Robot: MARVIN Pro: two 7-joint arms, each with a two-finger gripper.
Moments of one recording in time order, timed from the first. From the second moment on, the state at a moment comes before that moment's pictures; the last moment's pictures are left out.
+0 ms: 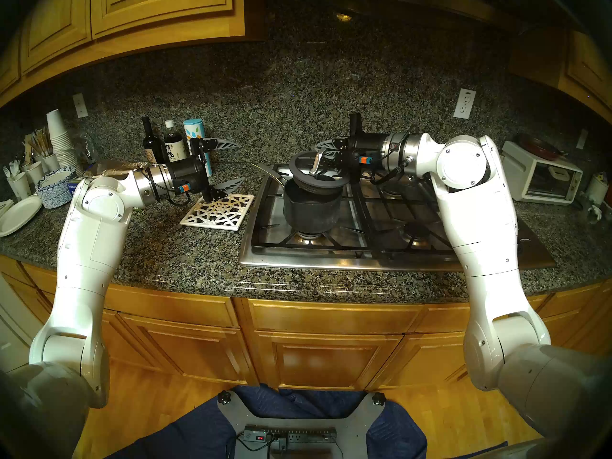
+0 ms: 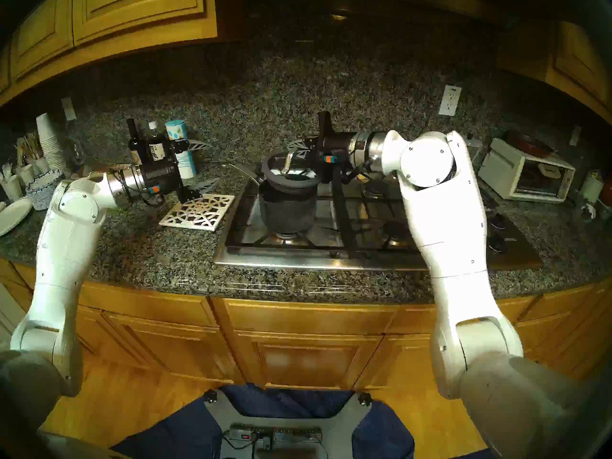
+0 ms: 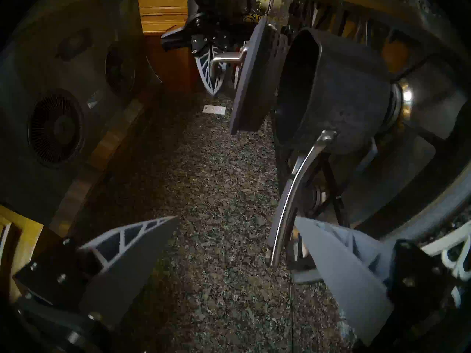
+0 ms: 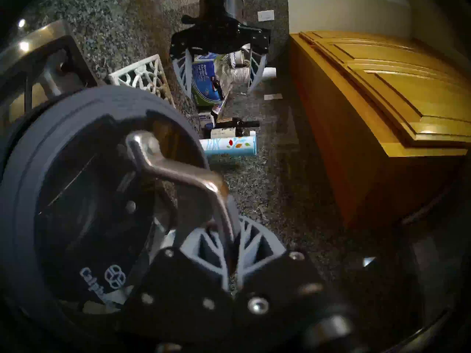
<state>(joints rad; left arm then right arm) 1.05 -1.04 -1.65 -1.34 0.38 -0.95 -0.82 -0.91 -1.28 1.46 -1.62 -0.58 -0.56 1.06</state>
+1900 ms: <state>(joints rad) 1.05 -1.04 -1.65 -1.34 0.38 -0.95 -0.82 -1.23 -1.11 1.79 -1.78 -0.46 -0.60 1.24</state>
